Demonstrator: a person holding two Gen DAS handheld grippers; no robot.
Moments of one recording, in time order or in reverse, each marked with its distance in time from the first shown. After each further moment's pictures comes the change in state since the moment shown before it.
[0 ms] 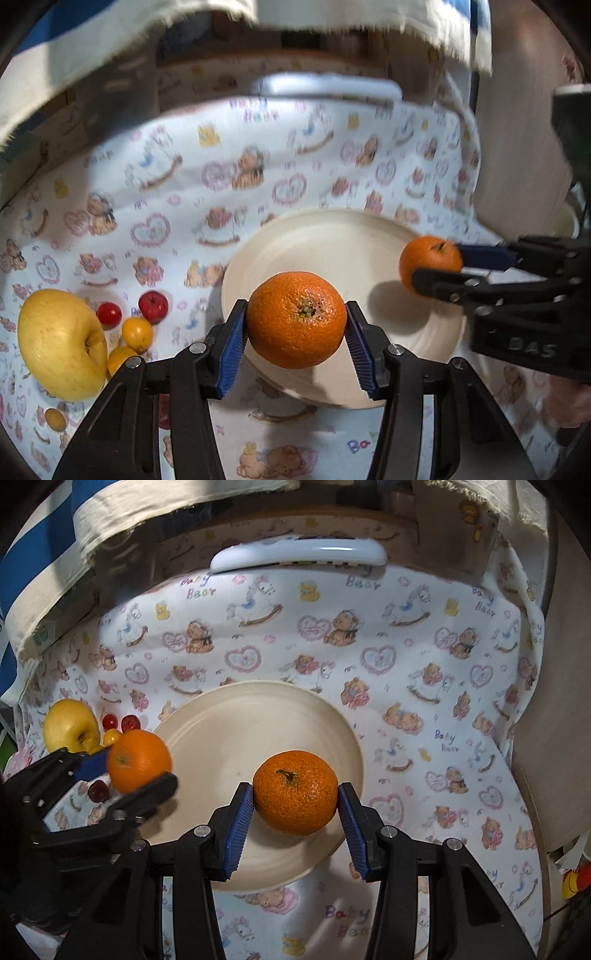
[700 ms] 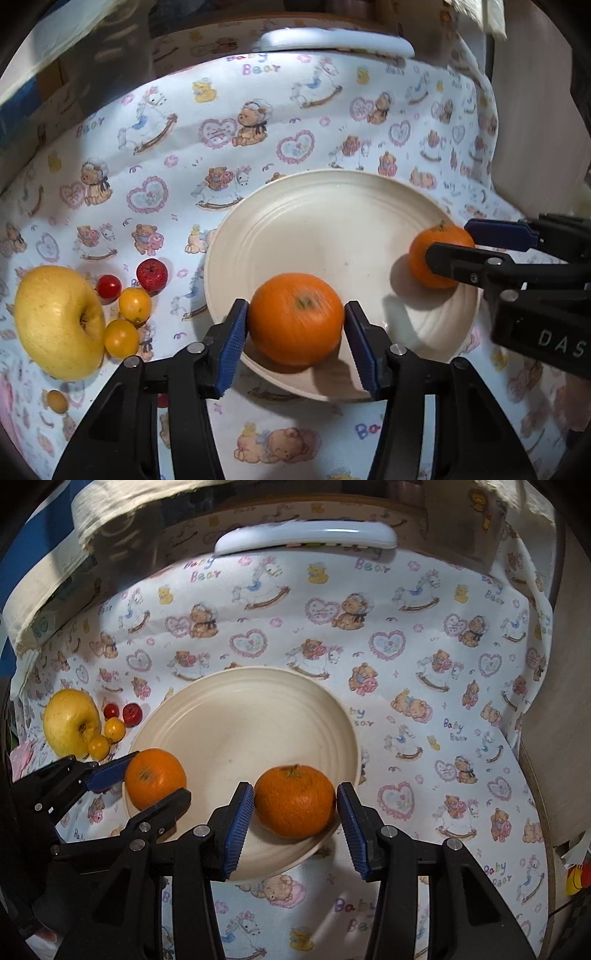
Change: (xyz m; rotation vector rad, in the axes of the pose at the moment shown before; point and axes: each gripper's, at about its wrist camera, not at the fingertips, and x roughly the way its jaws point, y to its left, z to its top) left arm 0.012 -0.003 -0.011 0.000 0.109 0.049; right arm 0.003 -0.002 -0.001 0.013 0.027 0.022
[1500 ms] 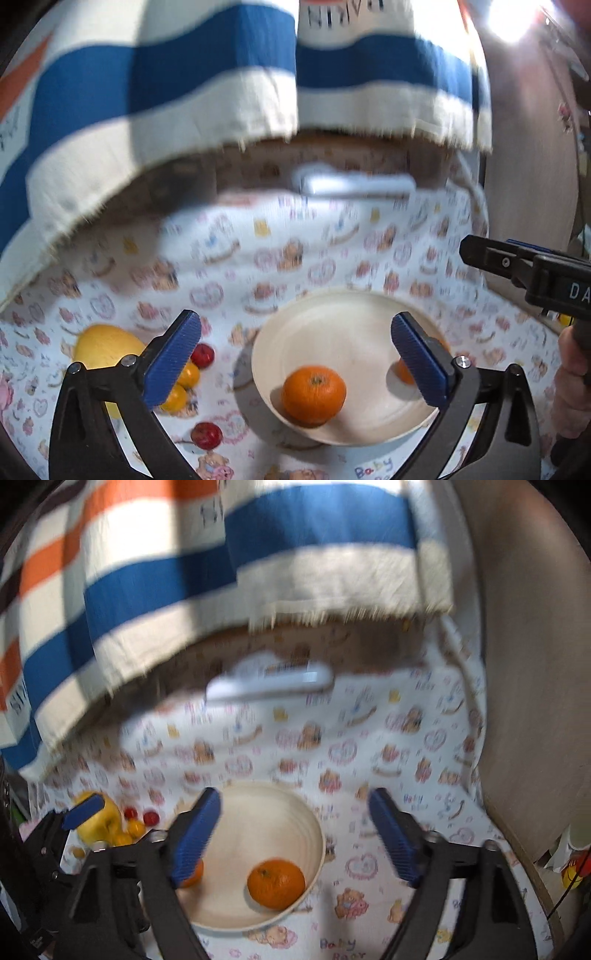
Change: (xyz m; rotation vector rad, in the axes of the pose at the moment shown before) left arm -0.074 0.016 0.008 -0.075 -0.426 0.043; right arm -0.087 -0.020 0.002 0.130 -0.469 -0.035
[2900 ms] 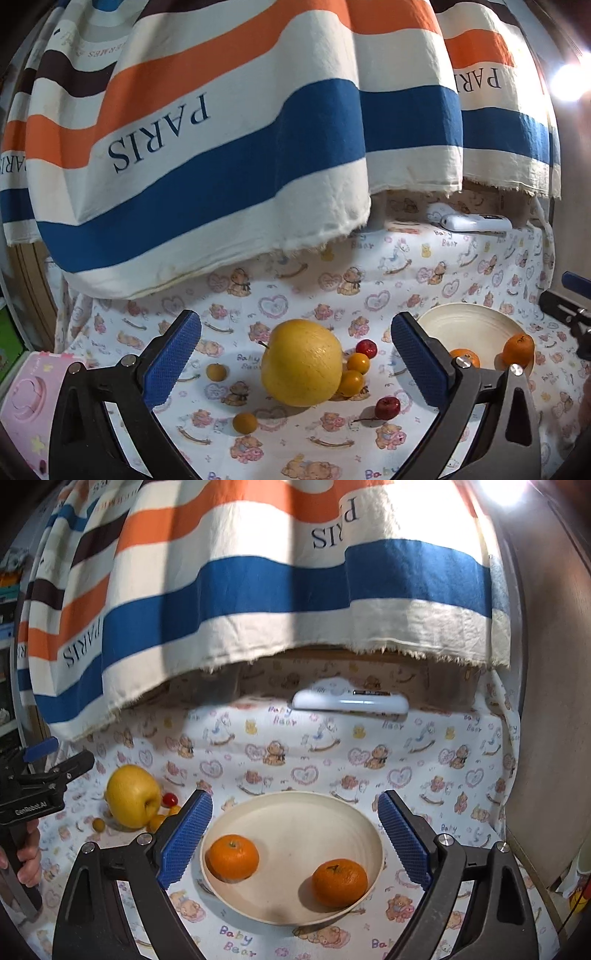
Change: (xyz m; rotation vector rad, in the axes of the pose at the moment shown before) left arm -0.069 0.112 -0.026 -0.084 -0.087 0.281; right arm -0.013 0.067 -0.040 -0.214 -0.077 0.097
